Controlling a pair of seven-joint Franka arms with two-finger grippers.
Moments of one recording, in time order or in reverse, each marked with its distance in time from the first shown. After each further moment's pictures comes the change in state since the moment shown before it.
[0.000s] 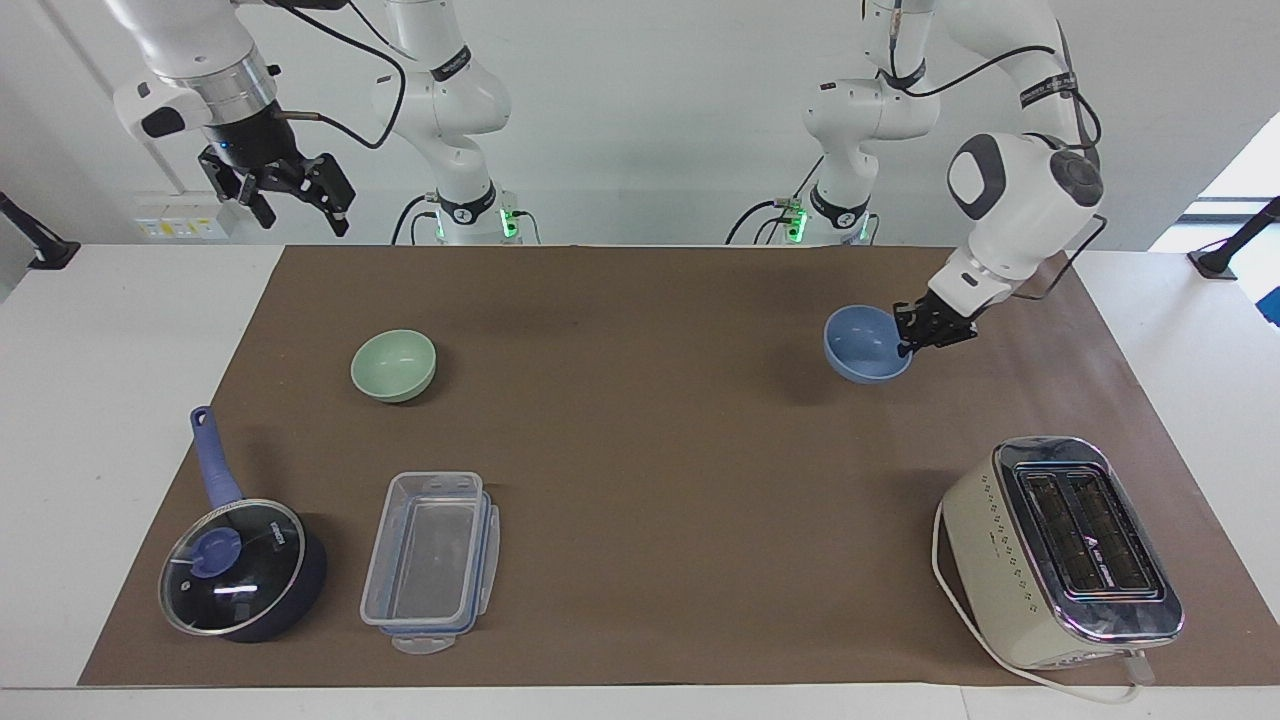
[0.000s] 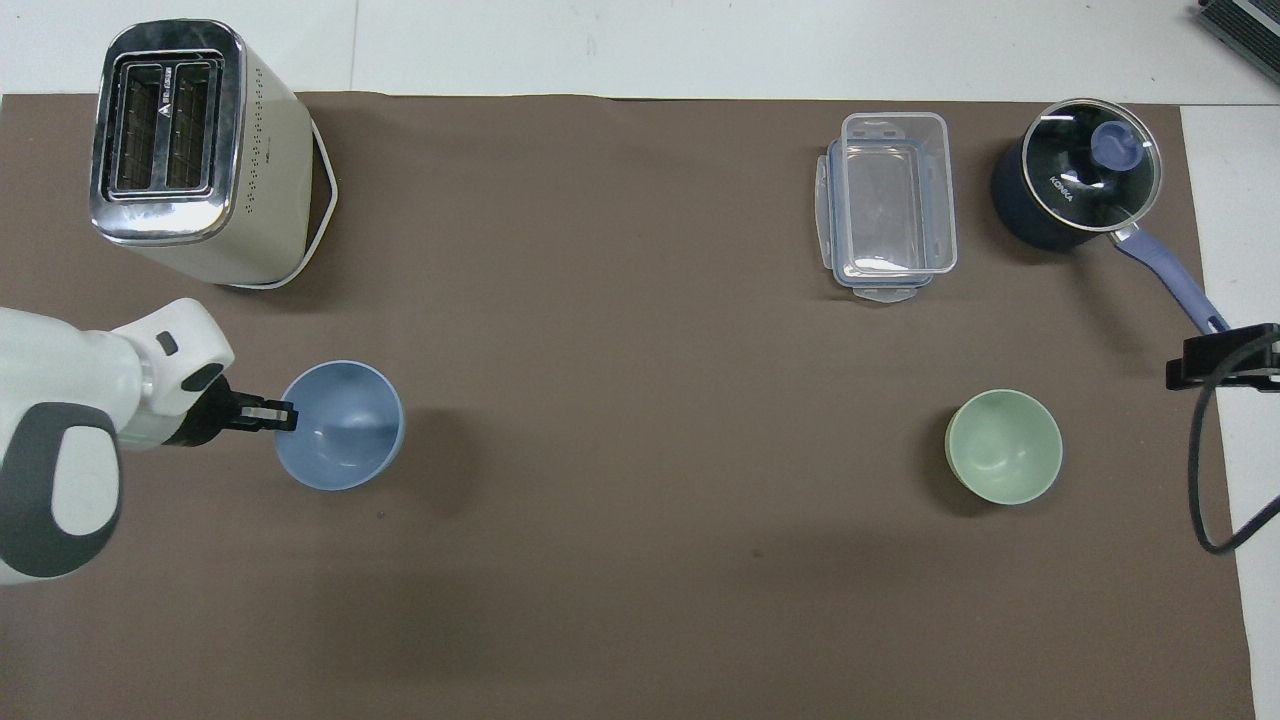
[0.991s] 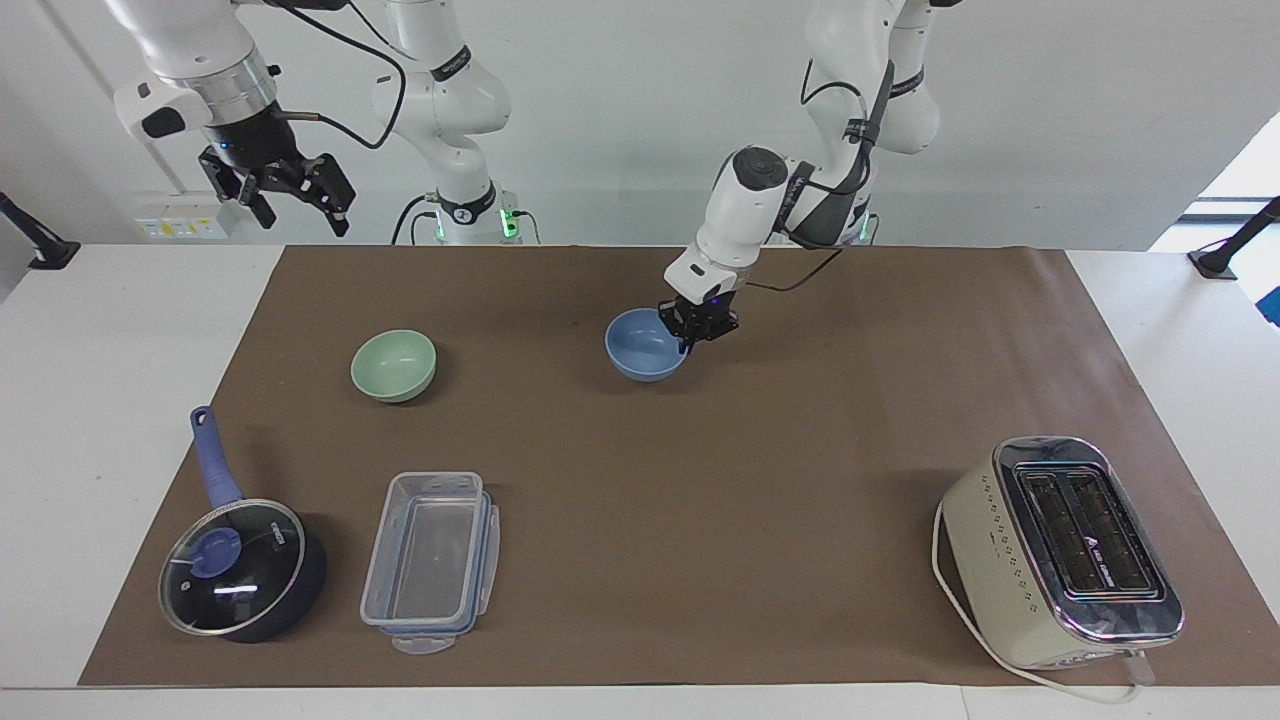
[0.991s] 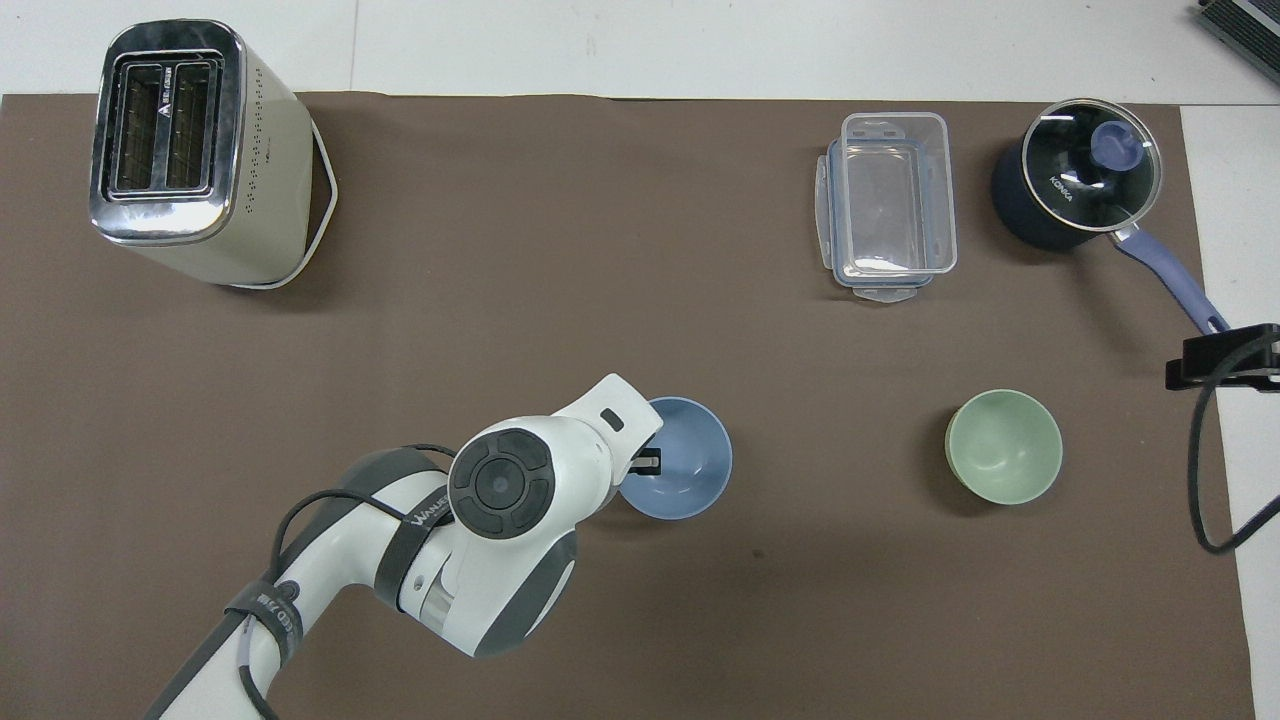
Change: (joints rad) left arm -0.609 0.232 -0.007 0.097 0.041 0.345 -0.681; right arm 0.000 0.000 0.000 0.000 0.000 0.000 0.000
